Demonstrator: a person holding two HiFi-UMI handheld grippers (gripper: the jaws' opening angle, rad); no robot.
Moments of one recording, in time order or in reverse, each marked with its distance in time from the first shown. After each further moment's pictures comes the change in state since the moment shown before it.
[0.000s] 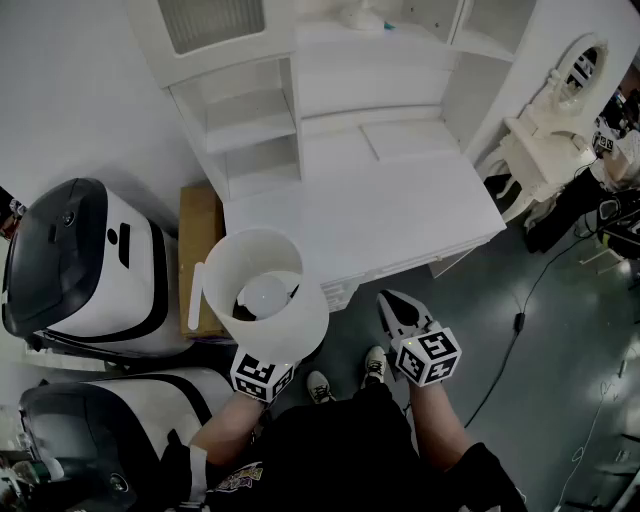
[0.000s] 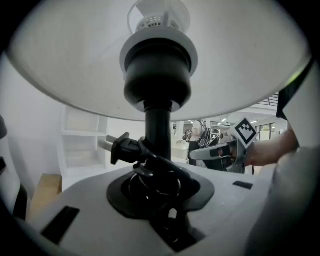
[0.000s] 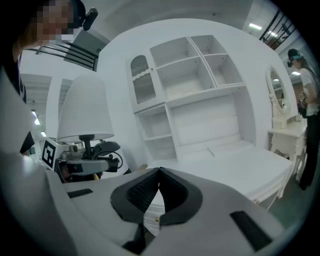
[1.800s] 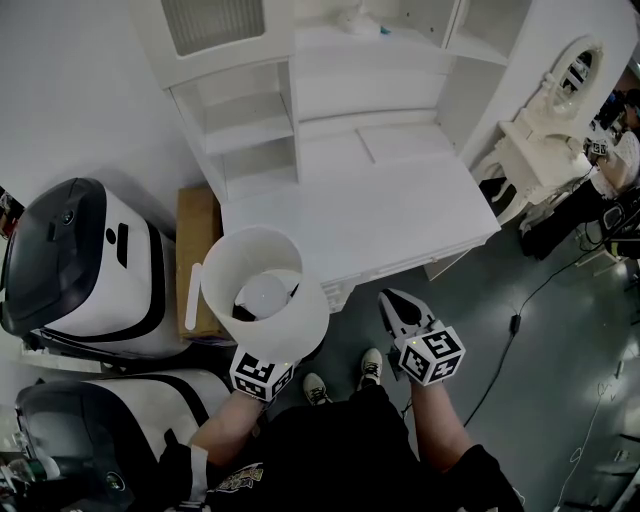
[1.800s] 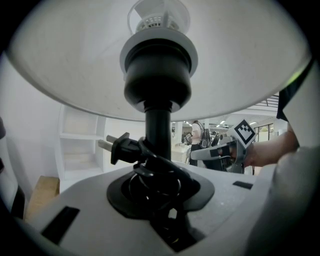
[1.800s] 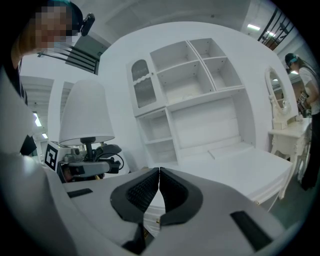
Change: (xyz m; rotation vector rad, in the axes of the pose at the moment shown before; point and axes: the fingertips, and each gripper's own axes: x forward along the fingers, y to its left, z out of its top) left arm -0.002 -0.009 0.009 0.010 -0.036 -0.017; right arm -0.013 0.000 0.009 0.004 -0.030 0.012
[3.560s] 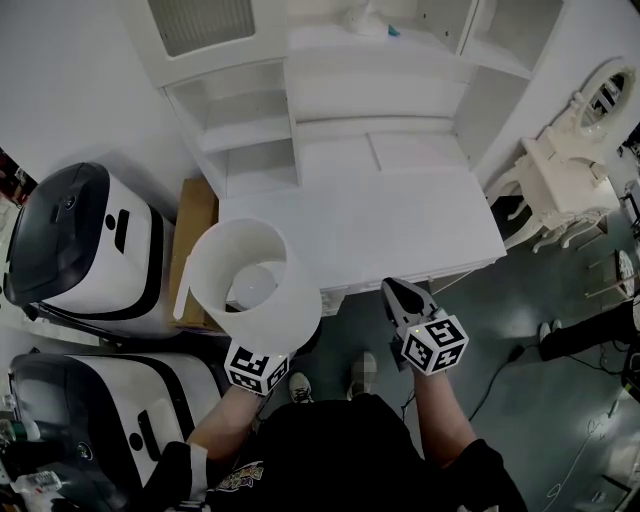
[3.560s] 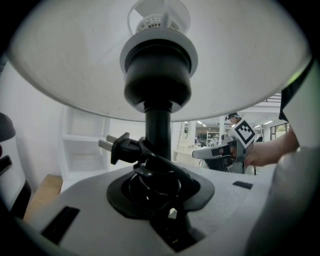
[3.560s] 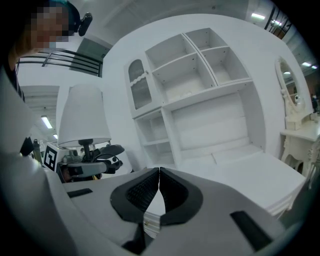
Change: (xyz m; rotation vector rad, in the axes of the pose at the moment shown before) left arm 0.065 -0.002 0.018 -0.028 -0.010 0.167; right arm 0.022 -0.083 0.034 -0.016 0.029 0.125
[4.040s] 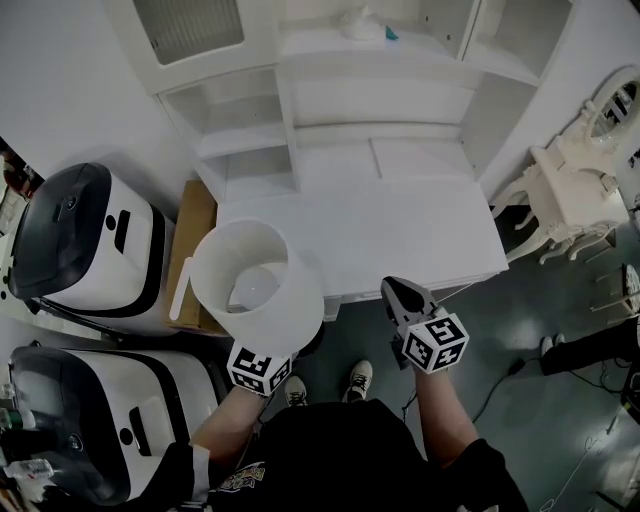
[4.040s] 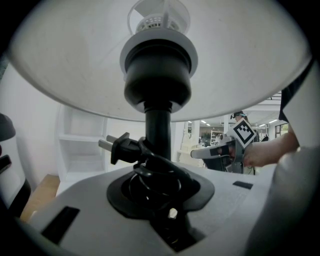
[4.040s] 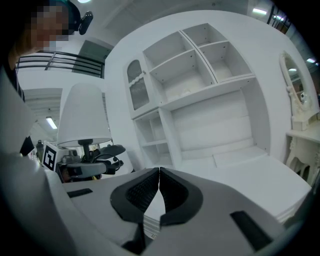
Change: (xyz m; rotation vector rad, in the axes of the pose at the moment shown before) left arm 0.039 -0.012 0.005 -0.005 0.004 0.046; right arm 0.010 -0.040 0.013 -0.014 0.009 0.056
